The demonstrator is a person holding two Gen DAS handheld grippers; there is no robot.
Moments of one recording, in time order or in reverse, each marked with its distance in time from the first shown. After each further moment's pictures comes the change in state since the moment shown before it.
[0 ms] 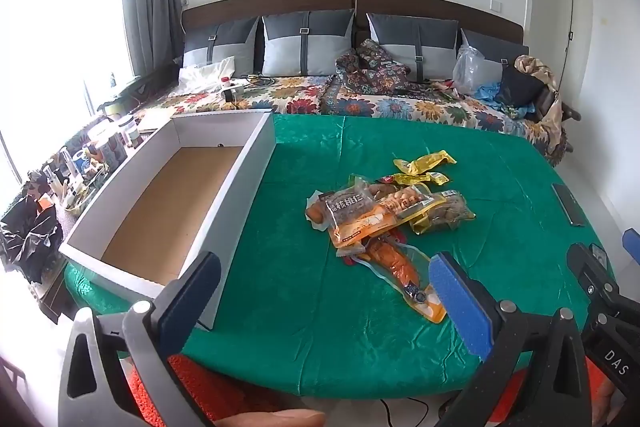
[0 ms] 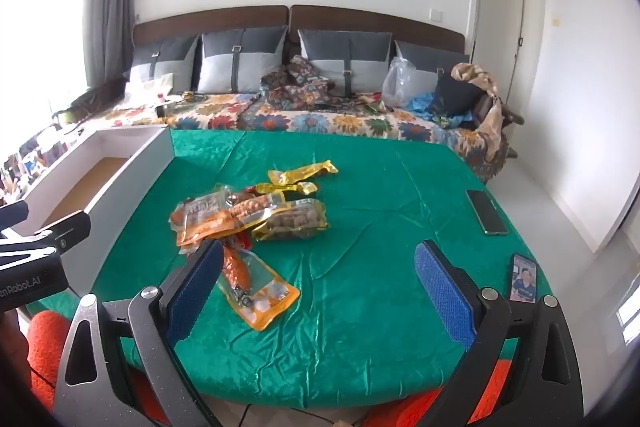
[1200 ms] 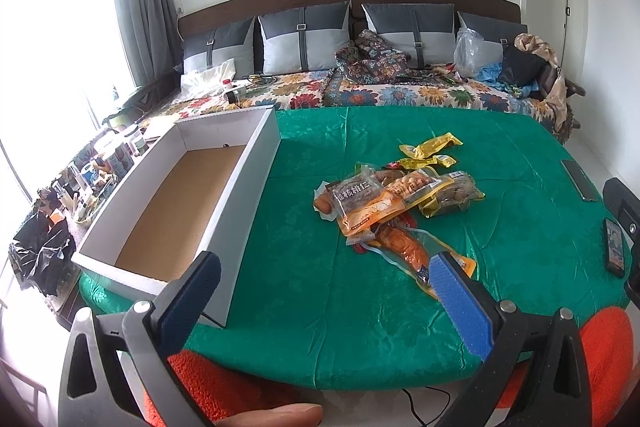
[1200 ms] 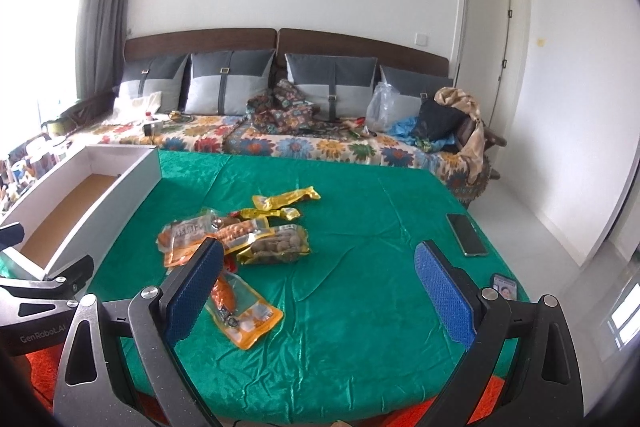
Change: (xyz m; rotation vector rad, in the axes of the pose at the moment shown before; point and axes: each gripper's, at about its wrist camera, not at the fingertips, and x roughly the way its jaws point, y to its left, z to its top) left arm 0.005 -0.009 -0.010 0.076 0.035 0.033; right arm -0.017 -0.003 0.008 -0.018 -0.092 -0.072
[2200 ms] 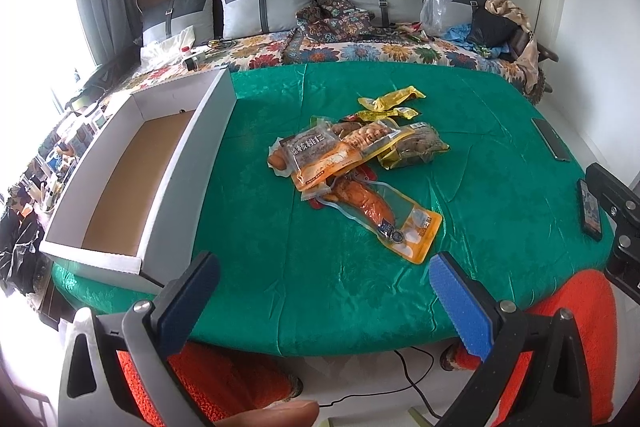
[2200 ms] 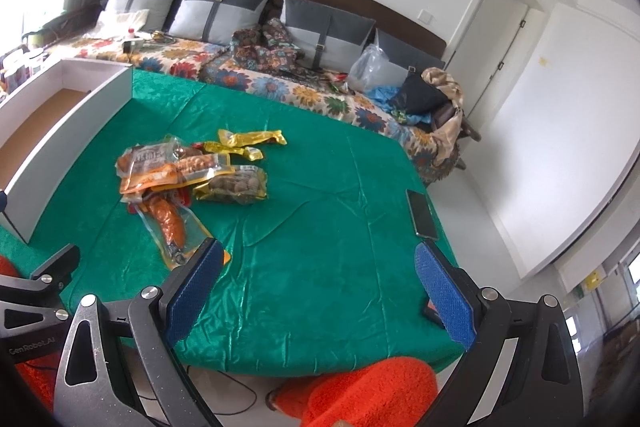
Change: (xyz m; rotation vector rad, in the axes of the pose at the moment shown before) left arm 0.019 -0.022 -0.016 0.051 0.153 -0.126; right arm 0.014 0.007 0.001 -0.210 0.223 -0.146
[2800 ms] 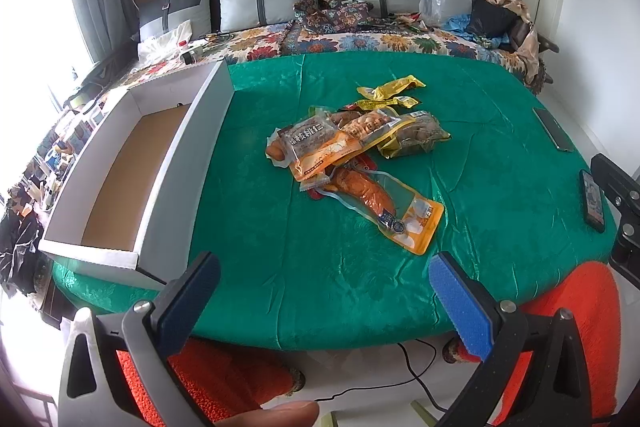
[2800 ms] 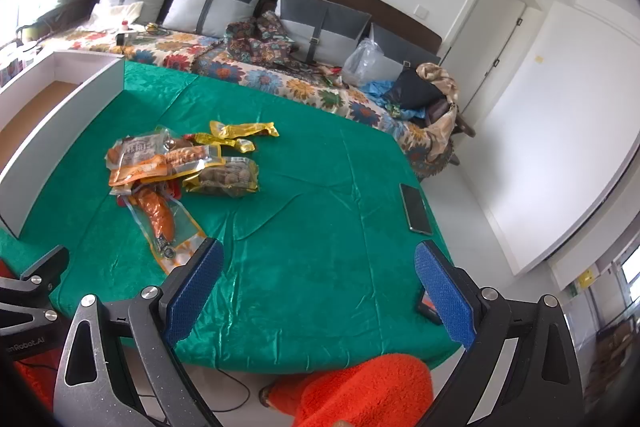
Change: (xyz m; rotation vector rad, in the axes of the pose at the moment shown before) left arm 0.007 -0.003 -0.004 0.018 0.027 0.006; right arm 0.009 -0.001 -0.004 -0.007 0.016 -0.027
